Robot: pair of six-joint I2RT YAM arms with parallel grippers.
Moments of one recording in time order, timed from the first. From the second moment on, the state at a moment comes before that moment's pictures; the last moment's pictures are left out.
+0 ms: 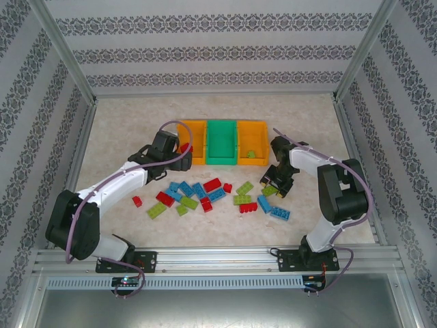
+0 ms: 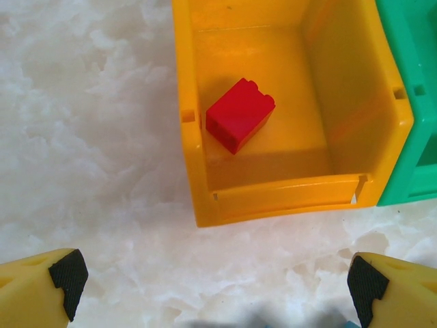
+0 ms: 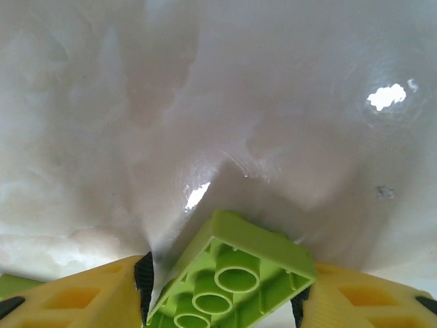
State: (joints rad) left arm -0.43 1.42 0.92 -0.38 -0.18 -0.28; right arm 0.22 1.71 0.98 -0.85 -0.20 0.87
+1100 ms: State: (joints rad) left arm -0.42 1.35 0.89 -0.58 -0.32 -0.47; right arm 0.37 1.67 1.48 -0.78 0.12 0.52
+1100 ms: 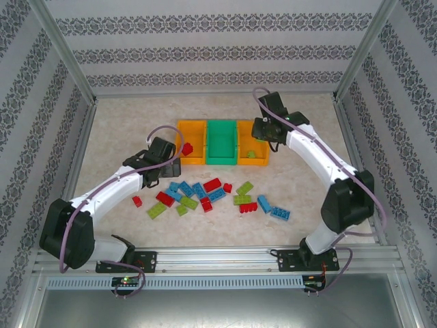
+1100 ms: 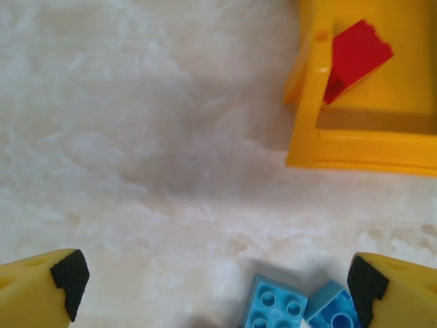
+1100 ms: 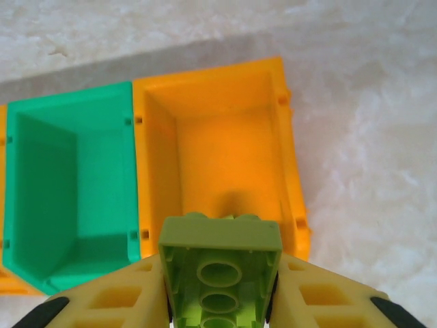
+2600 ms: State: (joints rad) left arm -0.17 1.26 0.67 -0.86 -0.12 -0.78; right arm 0.36 1.81 1.44 -0.59 0.01 0.39
